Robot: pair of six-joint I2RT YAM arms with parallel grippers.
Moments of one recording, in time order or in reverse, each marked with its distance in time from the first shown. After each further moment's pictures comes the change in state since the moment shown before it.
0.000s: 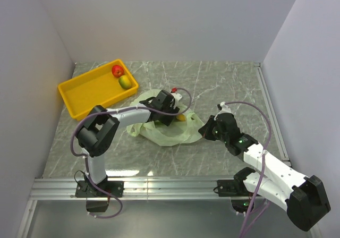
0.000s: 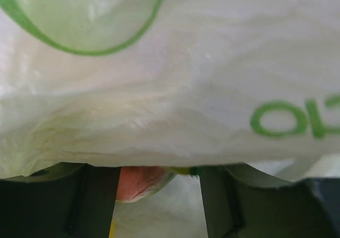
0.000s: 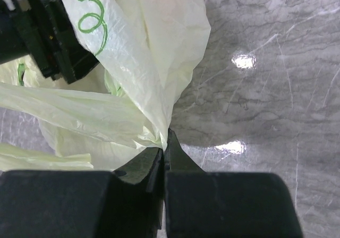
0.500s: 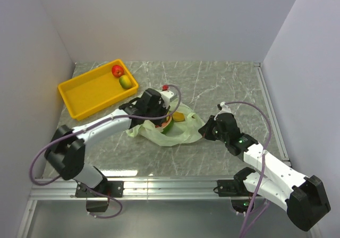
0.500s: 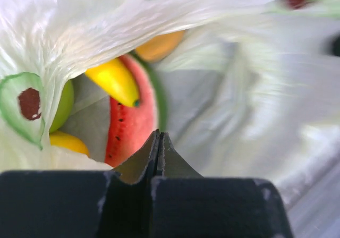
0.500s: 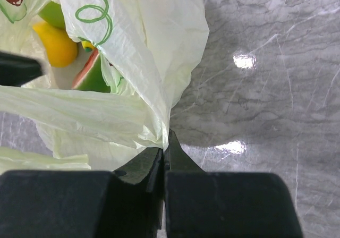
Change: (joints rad) left arm -0.002 -0.349 -0.139 -0.096 0.172 -0.071; right arm 0.000 0.000 0.000 0.000 0.000 0.001
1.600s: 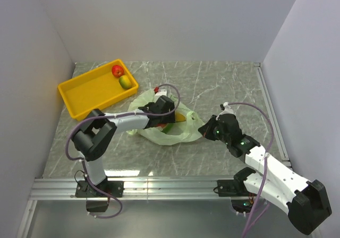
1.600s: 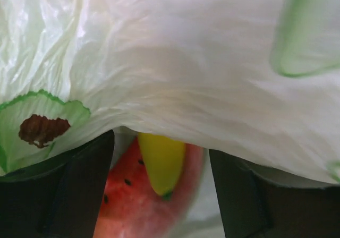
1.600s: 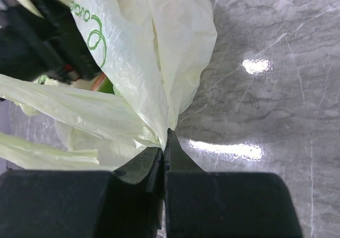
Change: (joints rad) left arm -0.039 0.256 0.012 0.204 -0.409 -0.570; right arm 0.000 -0.046 -0.008 0.006 0.000 0.071
